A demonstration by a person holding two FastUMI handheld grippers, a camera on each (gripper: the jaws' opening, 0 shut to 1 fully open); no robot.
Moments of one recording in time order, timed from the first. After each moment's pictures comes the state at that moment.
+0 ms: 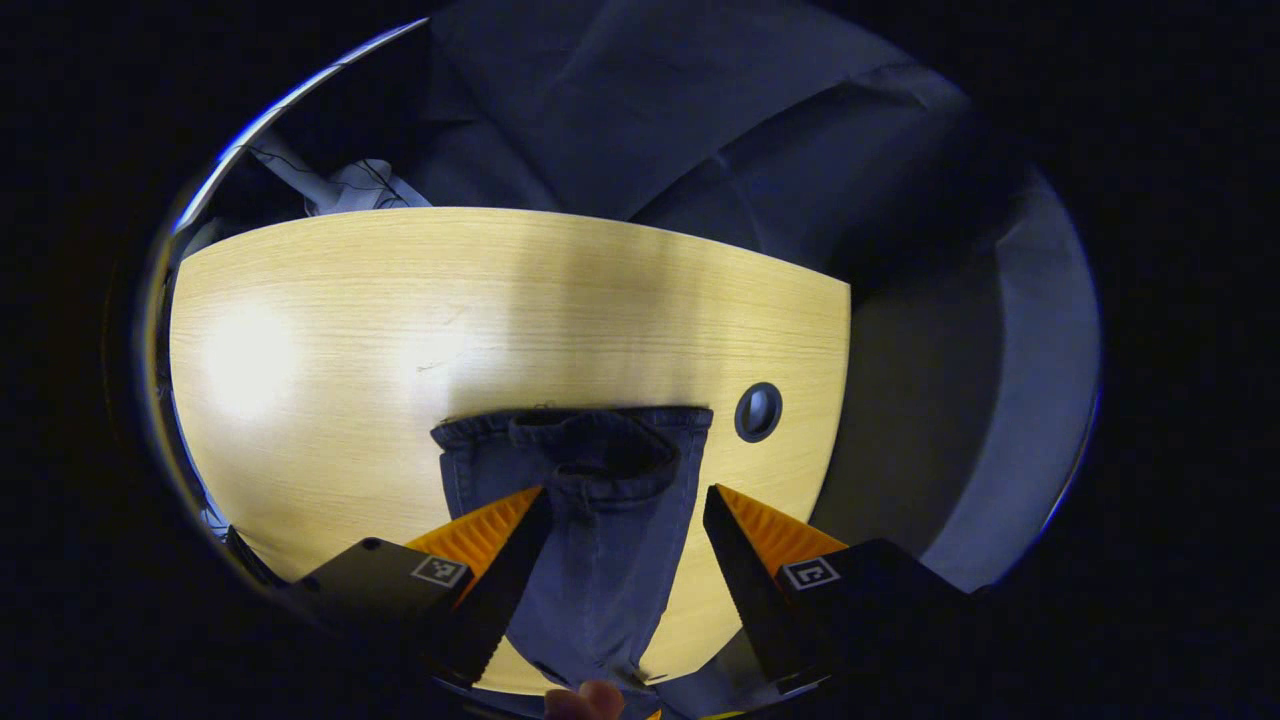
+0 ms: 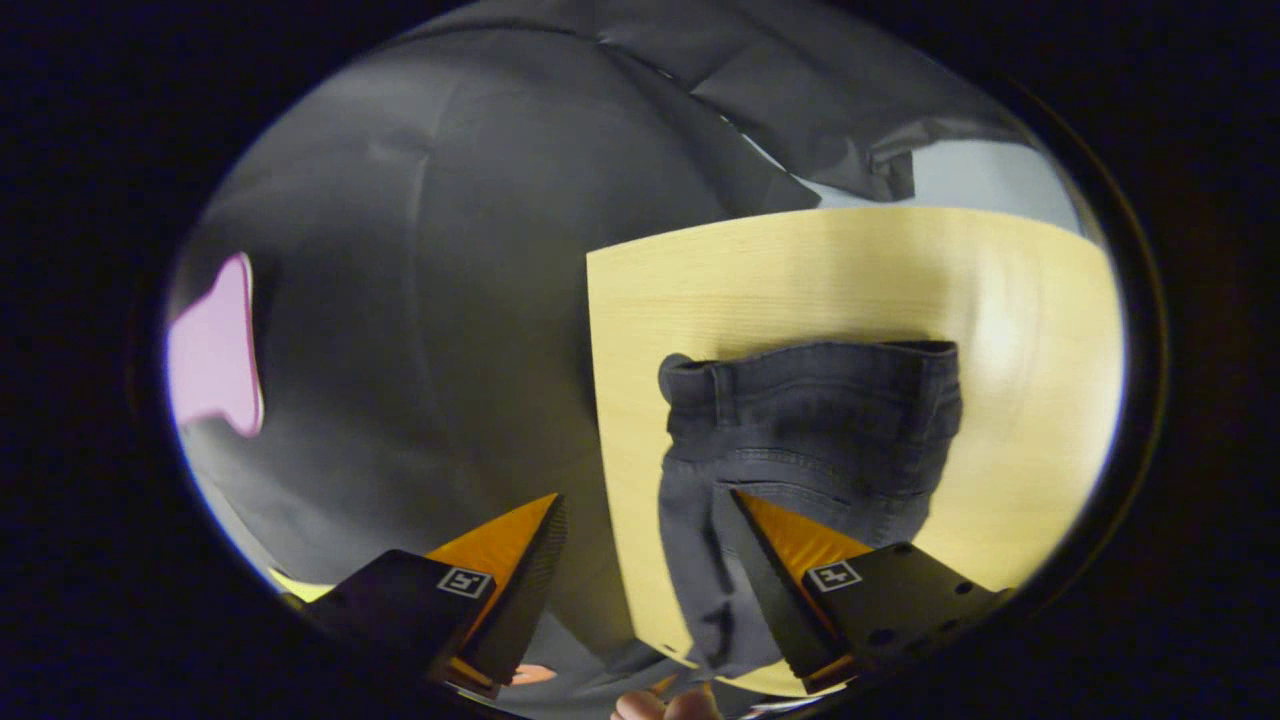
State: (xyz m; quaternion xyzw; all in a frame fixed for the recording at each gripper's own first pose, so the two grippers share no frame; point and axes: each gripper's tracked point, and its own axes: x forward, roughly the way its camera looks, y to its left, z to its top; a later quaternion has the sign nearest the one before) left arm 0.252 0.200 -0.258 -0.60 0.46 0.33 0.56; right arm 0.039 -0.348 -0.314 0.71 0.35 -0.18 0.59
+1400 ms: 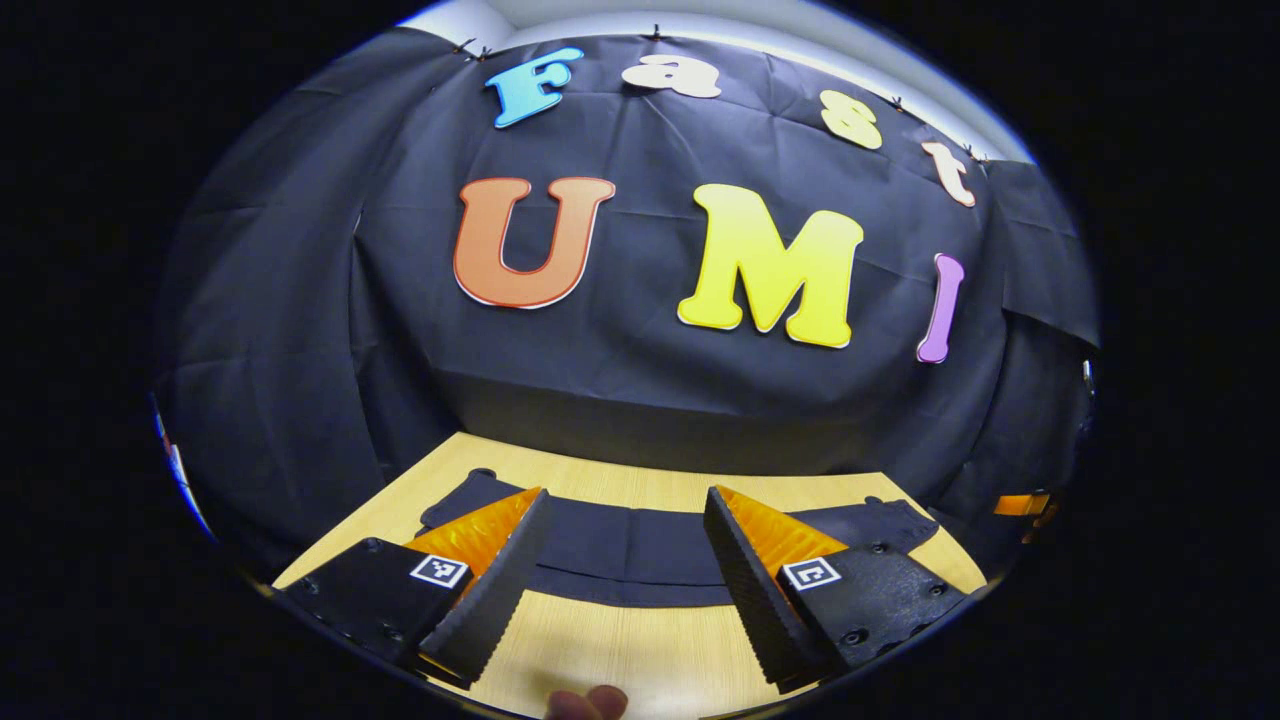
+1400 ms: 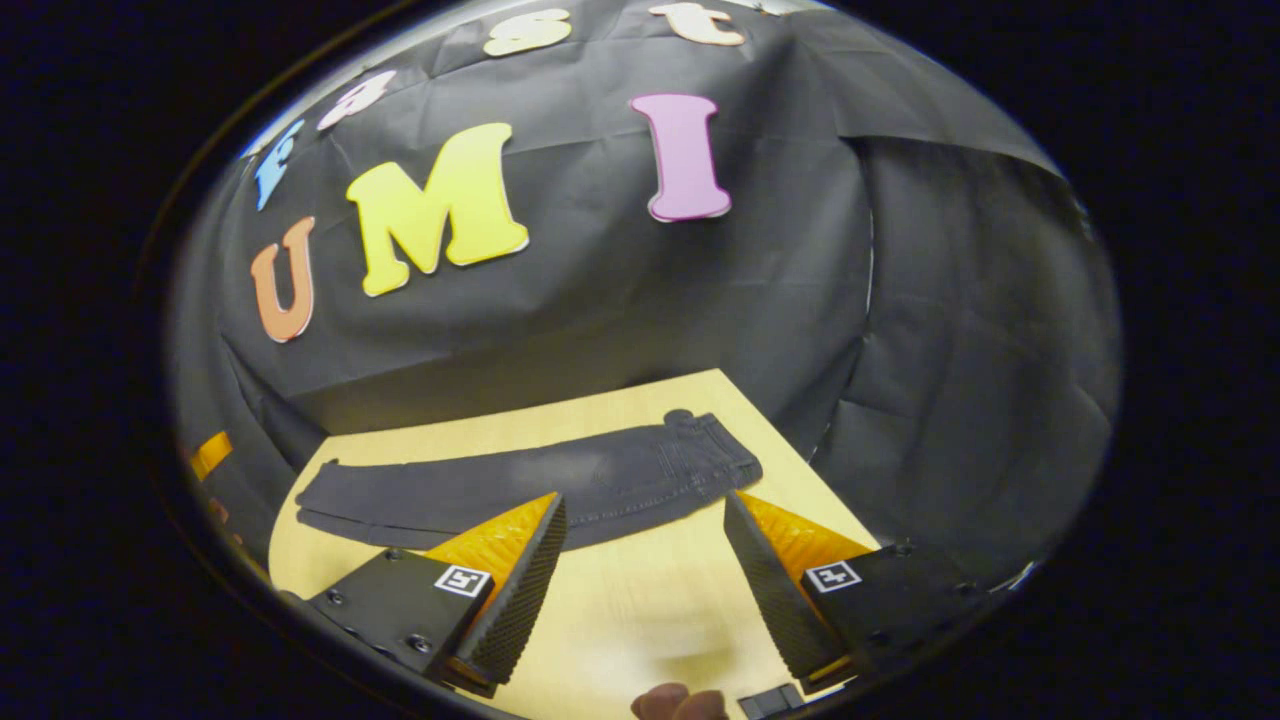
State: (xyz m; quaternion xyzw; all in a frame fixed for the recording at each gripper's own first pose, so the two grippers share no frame) left arm 0.107 0.028 0.015 -0.07 0.13 -0.05 0.99; right arm -0.163 -0.307 -0.224 0.16 0.26 -0.10 0.95
